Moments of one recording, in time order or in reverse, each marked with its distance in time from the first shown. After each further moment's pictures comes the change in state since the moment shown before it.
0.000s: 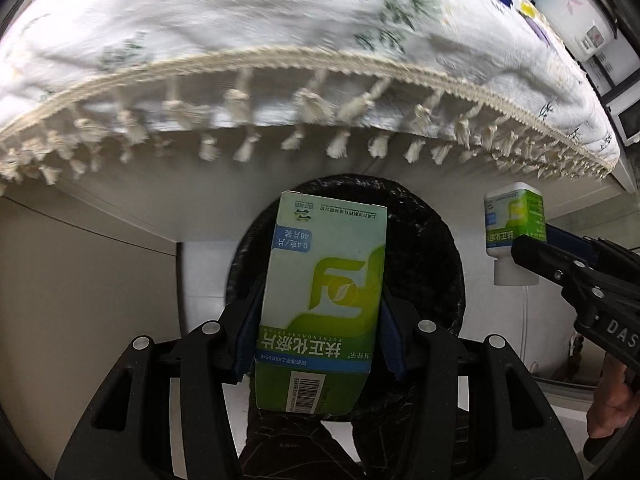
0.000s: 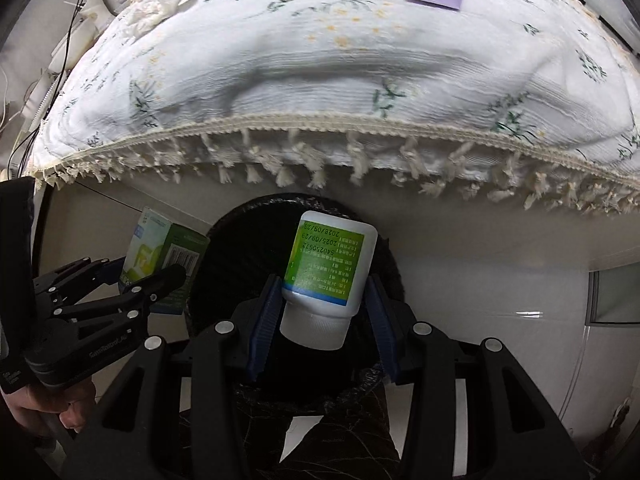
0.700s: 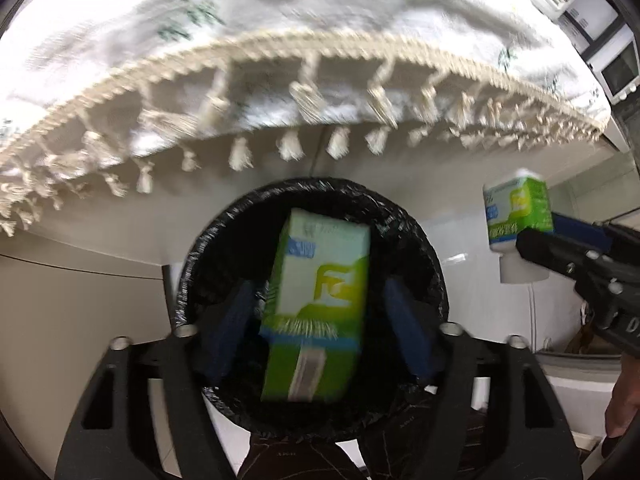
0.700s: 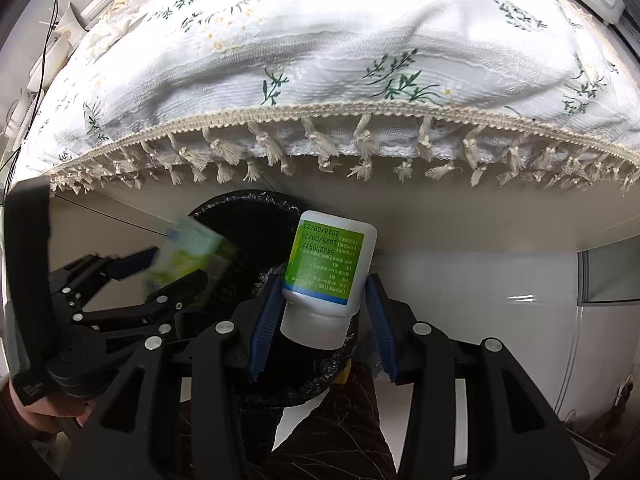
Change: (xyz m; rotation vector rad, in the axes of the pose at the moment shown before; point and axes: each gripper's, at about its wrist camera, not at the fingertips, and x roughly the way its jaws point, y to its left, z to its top) left arm 0.019 -0.047 0.004 0.115 -0.018 -0.009; right arm -0.005 -0.041 -0.009 0.059 0.011 -0.032
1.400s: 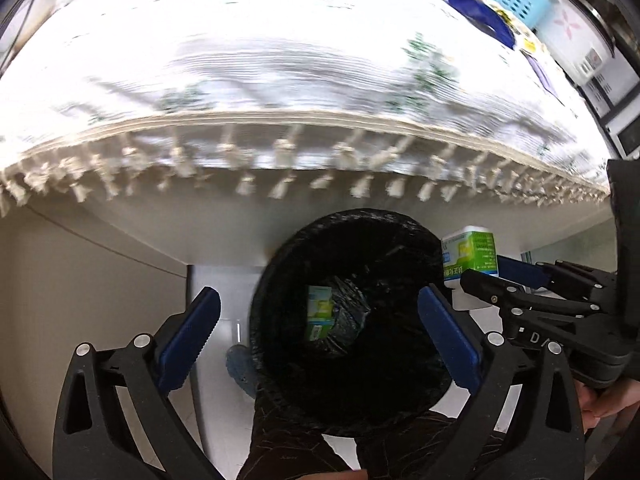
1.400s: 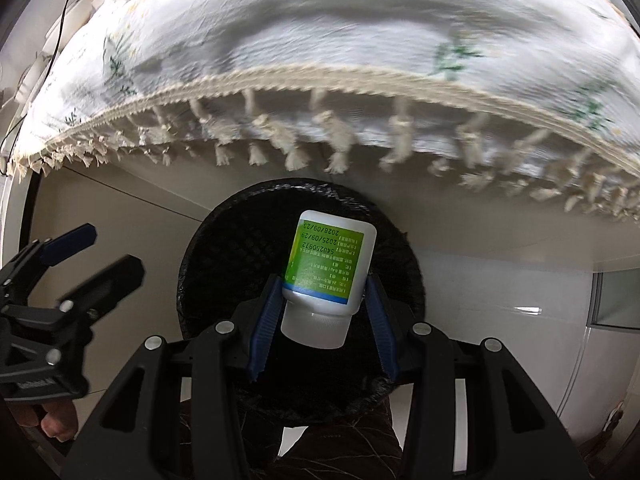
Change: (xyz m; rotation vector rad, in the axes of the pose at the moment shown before) left arm -0.048 0.070 -0.008 -0.153 -0.095 0.044; right arm 0.052 0.084 0.015 -0.100 0.053 0.042
